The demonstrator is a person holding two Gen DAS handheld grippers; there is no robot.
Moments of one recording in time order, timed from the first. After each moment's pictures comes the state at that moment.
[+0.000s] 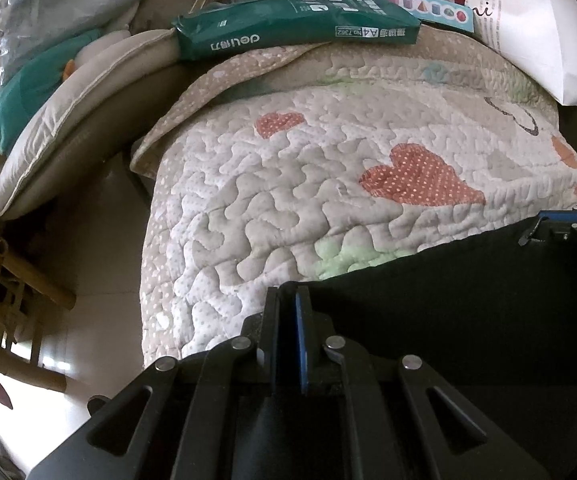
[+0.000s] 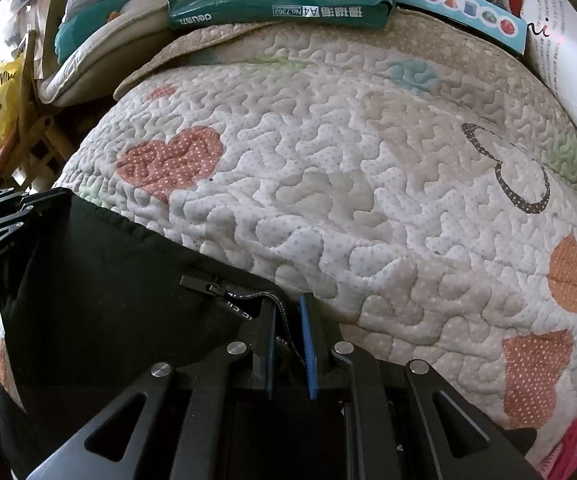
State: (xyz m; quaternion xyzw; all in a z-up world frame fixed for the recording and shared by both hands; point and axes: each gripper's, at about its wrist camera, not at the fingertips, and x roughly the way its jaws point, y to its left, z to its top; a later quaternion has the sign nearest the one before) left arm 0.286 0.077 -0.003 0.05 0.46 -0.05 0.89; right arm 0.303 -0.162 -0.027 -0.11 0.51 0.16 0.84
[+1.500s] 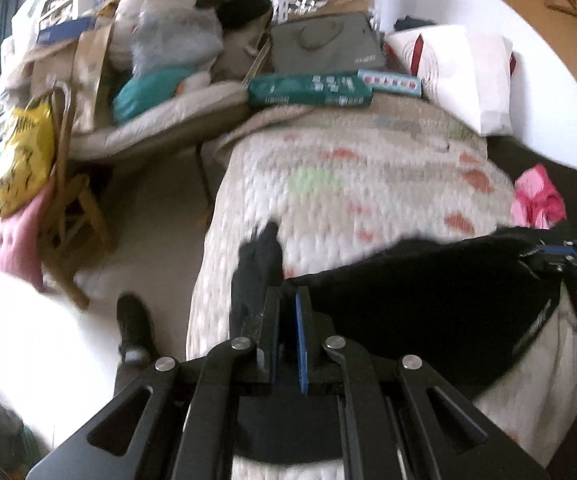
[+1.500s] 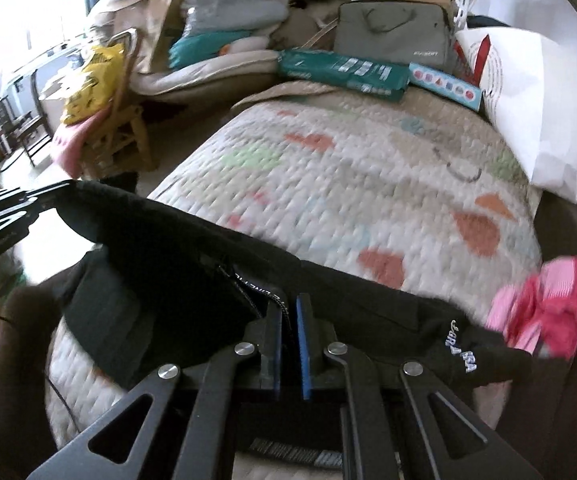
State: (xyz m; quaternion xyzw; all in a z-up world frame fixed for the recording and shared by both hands) left arm -0.036 0.087 0.077 -0.01 0.37 -0.01 0.93; right arm 0.007 -0.152 0.068 -0.14 0.43 0.20 0.87
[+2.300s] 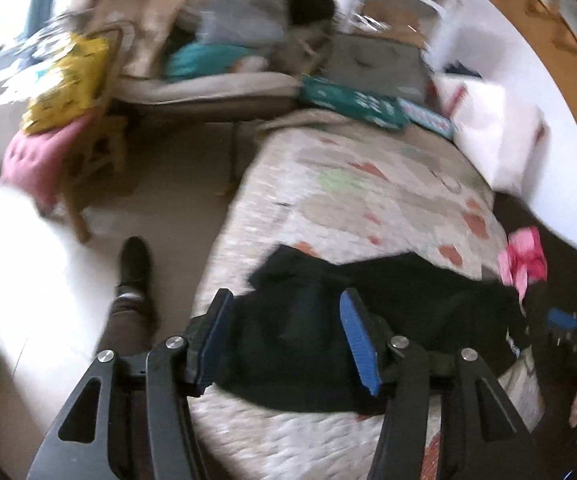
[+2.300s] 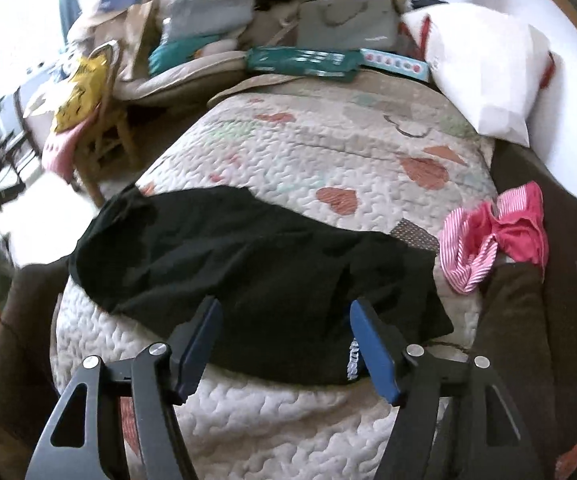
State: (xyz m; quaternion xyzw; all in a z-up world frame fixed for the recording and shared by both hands) left arm -0.078 0.115 0.097 -0.13 0.37 0.01 0.92; right arm -0.062 -0.219 0.084 -0.10 0.43 0.15 0.89
